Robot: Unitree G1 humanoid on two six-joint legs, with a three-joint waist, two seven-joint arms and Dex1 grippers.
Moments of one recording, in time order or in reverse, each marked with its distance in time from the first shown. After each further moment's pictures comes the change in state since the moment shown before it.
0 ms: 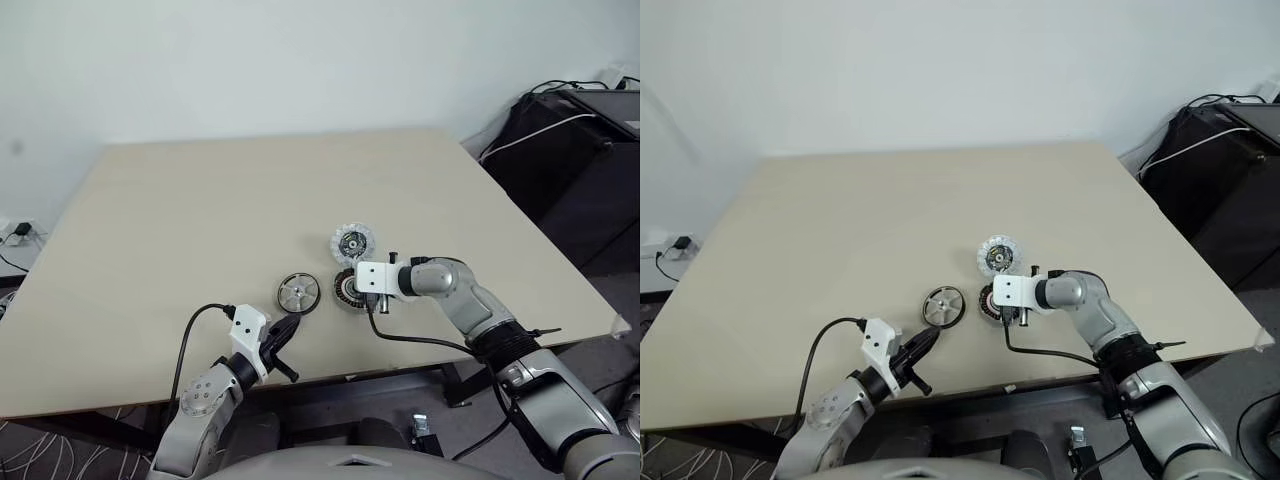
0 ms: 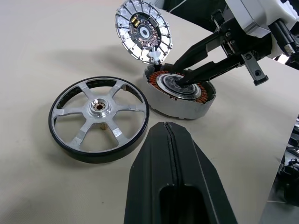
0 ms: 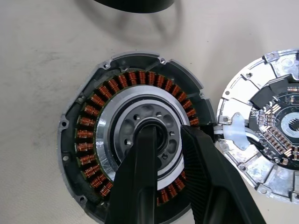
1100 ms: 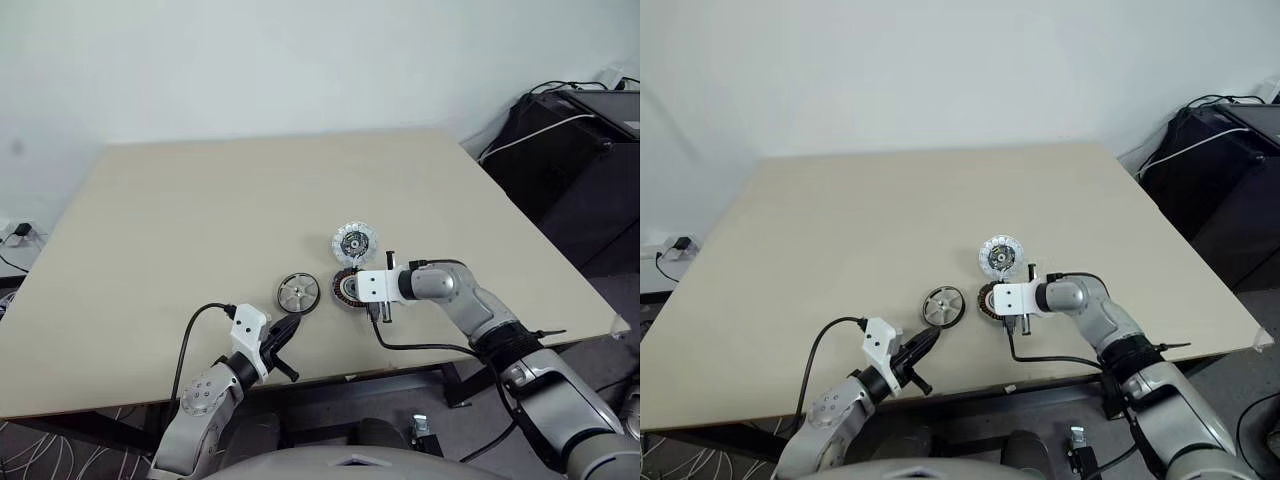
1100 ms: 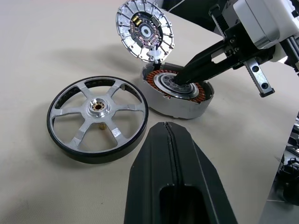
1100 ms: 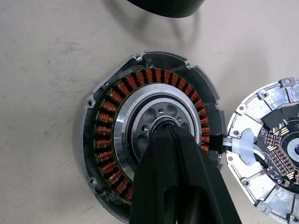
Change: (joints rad) left arm -0.006 0.000 0.000 0.002 0.000 0.005 0.000; right arm -0.004 -0.026 0.026 0.041 -0.036 -0.147 -0.006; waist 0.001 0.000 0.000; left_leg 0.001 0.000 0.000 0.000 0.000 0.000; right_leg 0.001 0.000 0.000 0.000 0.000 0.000
